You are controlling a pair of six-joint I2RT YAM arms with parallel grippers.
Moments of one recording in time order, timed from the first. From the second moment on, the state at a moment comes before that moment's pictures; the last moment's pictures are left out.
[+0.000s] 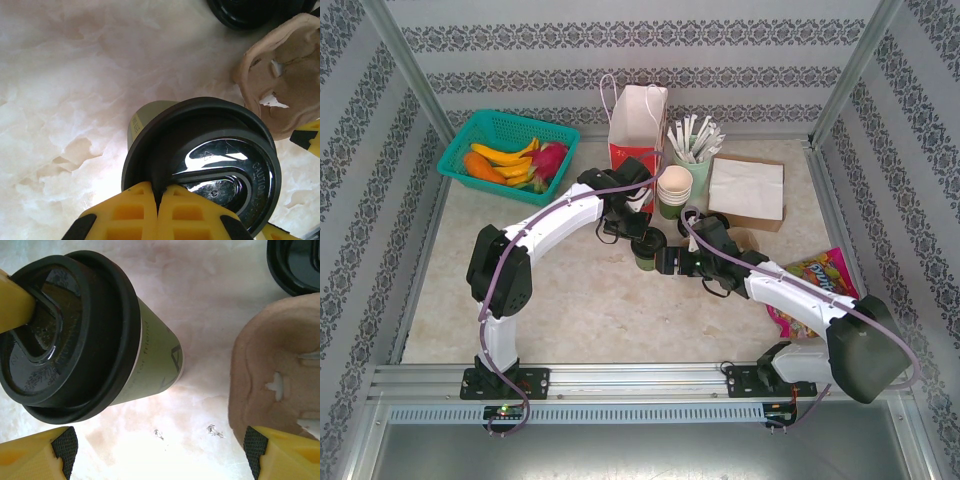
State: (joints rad) left arm -0.63 1.96 1.72 -1.03 0.18 -0.34; right arm 0.58 1.28 0.69 -0.24 -0.16 0.57
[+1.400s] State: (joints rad) left arm -0.63 2.00 1.79 -1.09 0.16 -0.29; right arm 0.51 1.28 0.74 -0.16 -0.30 0.65
